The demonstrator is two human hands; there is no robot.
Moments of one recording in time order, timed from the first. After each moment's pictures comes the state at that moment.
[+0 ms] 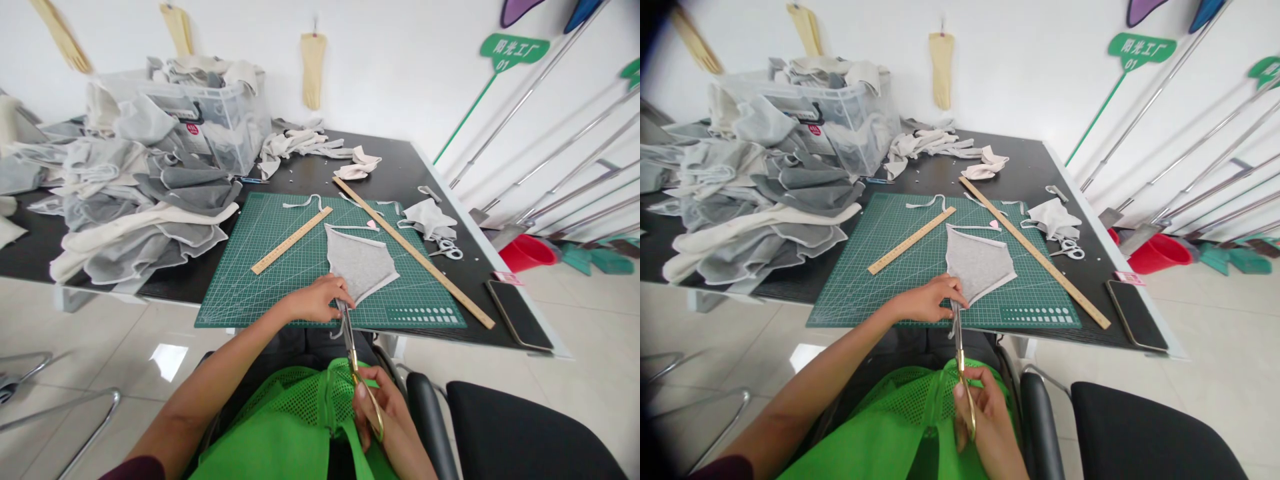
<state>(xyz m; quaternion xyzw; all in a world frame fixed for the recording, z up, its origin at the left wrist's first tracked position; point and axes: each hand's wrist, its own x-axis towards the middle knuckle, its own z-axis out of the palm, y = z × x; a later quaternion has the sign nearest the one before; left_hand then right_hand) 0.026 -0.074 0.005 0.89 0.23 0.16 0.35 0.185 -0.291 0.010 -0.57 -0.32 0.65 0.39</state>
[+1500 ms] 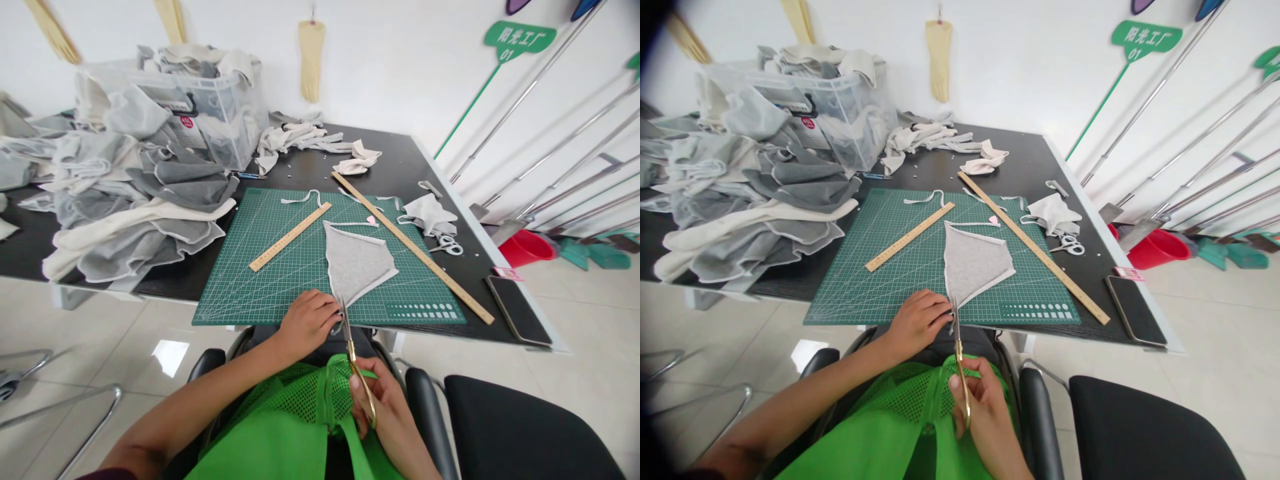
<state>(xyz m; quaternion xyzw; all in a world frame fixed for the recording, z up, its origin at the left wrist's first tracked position) 0.017 -0.145 -0.018 0.87 0.38 0.28 0.14 0.182 -0.283 0.014 -0.59 -0.31 0.63 0.39</state>
